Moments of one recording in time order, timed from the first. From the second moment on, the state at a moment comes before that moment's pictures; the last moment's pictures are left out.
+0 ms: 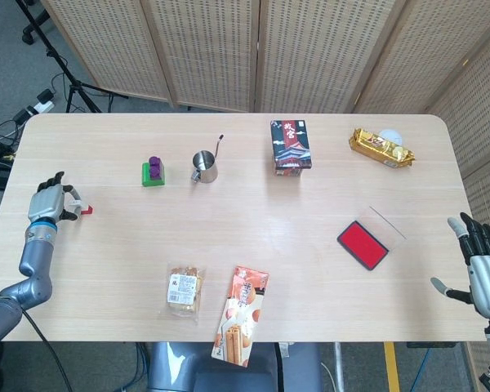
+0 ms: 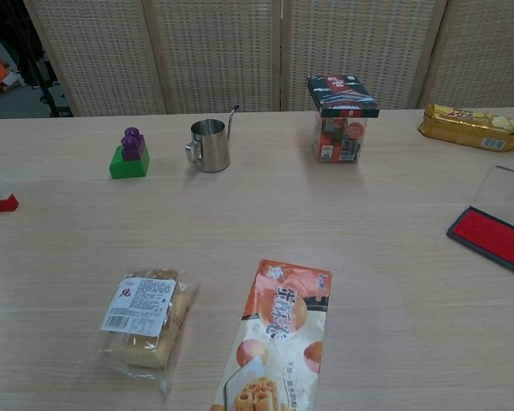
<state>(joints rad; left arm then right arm) -0.67 -1.60 -0.28 -0.73 0.81 0.59 0.06 0.11 -1.01 0.11 -1.67 -1.46 1.45 0.08</state>
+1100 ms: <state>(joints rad) -0.95 -1.63 -0.34 -1.52 0.58 1.01 0.66 0.10 -0.97 0.11 -1.67 -1.47 1.44 0.20</state>
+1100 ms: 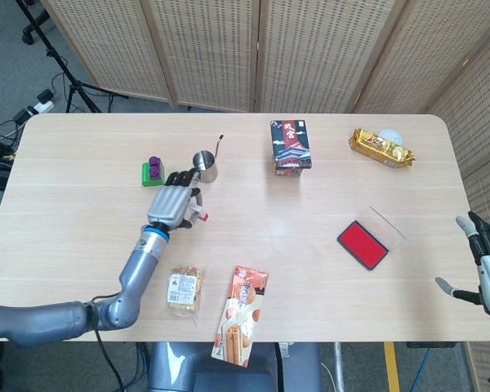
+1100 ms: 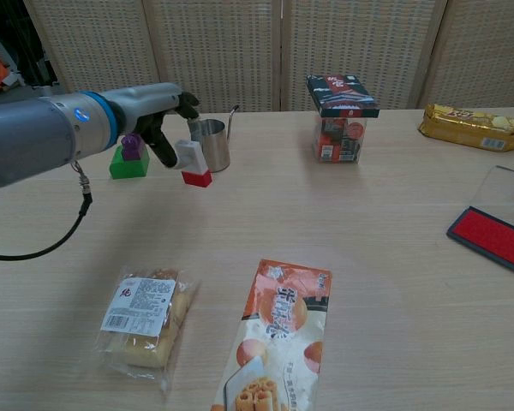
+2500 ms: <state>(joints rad) -1.22 -2.06 -0.44 -1.03 0.39 0.98 0.83 0.11 -0.94 0.12 -1.63 -1.45 1.41 0.33</state>
